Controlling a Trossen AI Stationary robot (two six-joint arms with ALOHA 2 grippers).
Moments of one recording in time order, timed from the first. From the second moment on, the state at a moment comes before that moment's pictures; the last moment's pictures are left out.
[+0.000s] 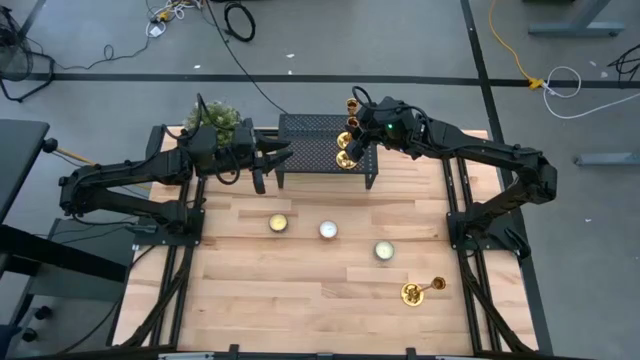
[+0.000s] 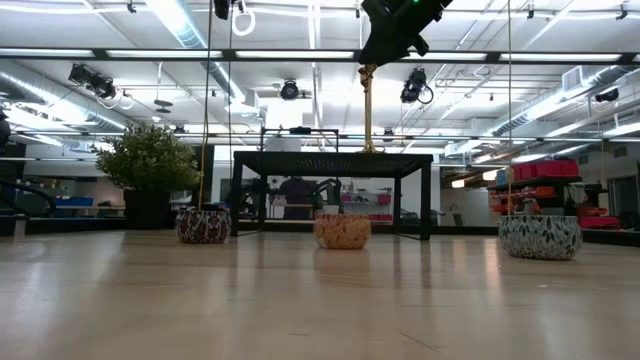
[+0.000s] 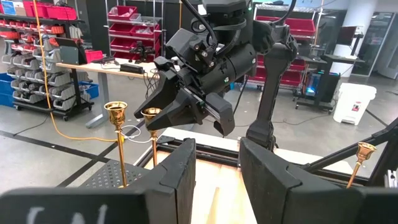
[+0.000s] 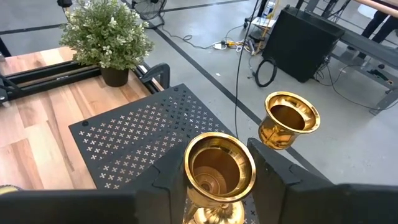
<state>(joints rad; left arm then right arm) 0.19 1.01 0.98 0.03 -0.09 -0.08 -0.32 1.45 1.41 -0.45 0.36 0.02</state>
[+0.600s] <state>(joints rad) 0.19 1.01 0.98 0.03 -0.09 -0.08 -0.32 1.45 1.41 -0.45 0.37 0.02</state>
